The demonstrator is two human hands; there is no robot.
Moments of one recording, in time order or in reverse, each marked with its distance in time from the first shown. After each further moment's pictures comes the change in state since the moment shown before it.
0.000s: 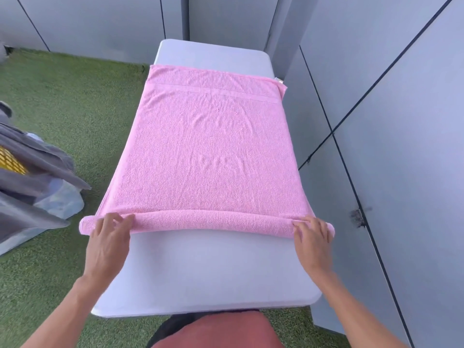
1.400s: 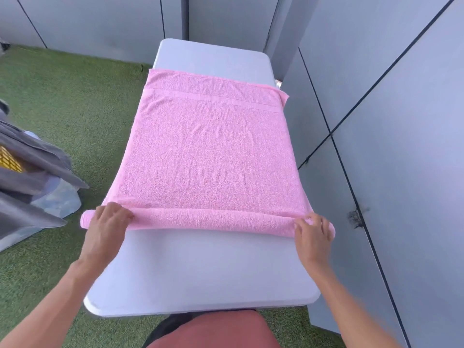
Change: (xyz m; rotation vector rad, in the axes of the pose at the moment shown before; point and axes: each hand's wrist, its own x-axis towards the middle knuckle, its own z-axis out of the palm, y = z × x) left_hand 0.028 -0.008 -0.009 -0.121 -0.067 -0.045; right_hand 0.007 -0.007 -0.001 -0.035 0.004 0.103
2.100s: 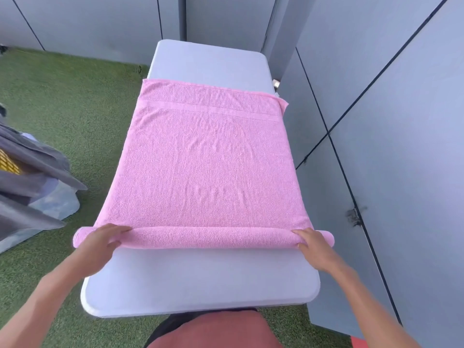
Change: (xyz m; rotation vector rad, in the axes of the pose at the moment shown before) left_hand -0.016 -0.022 -0.007 -0.151 -0.438 -0.080; right_hand 0.009 0.040 -0.013 0.081 -0.658 -0.156
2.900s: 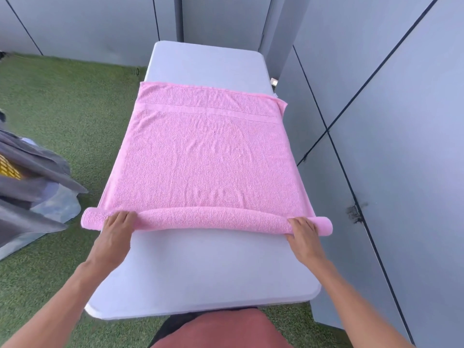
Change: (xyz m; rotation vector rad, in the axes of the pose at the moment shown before) left_hand 0.021 0.016 0.024 0.274 0.265 0.156; right_hand 0.016 -0.027 0.024 -0.130 0.298 0.017
